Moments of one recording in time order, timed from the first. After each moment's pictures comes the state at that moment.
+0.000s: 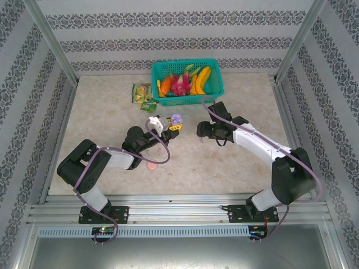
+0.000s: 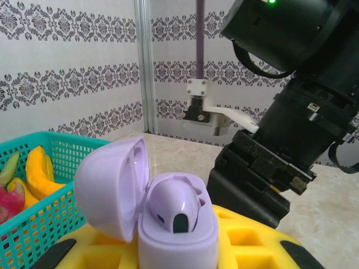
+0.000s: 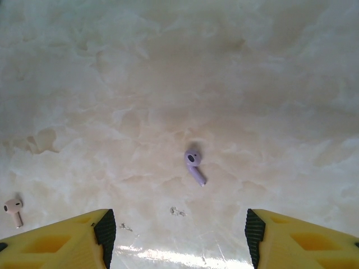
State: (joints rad) left arm -0.54 1.67 0.56 1.24 0.45 -0.02; right arm 0.47 1.51 1.06 -0.57 -0.01 0.55
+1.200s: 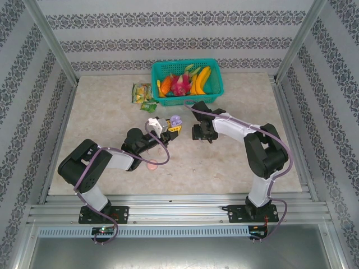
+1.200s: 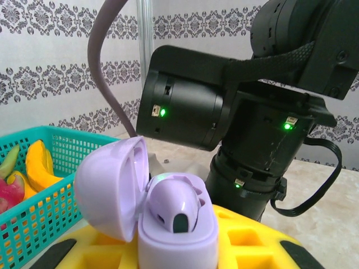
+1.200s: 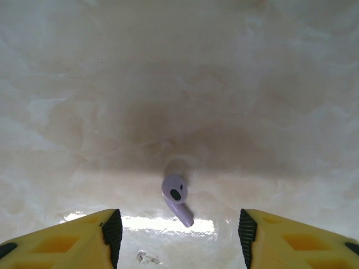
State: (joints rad) left arm -0.54 1.68 0.54 1.27 0.44 -0.03; right arm 0.52 1.85 1.26 -0.70 0.09 0.50
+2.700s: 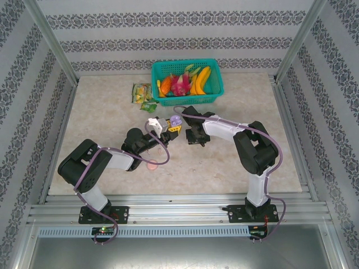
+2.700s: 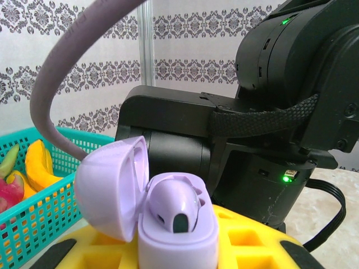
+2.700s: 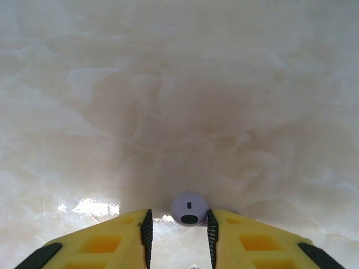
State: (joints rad) left arm -0.54 1.68 0.54 1.27 0.44 -0.04; right arm 0.60 1.94 1.29 -0.68 0.08 0.51
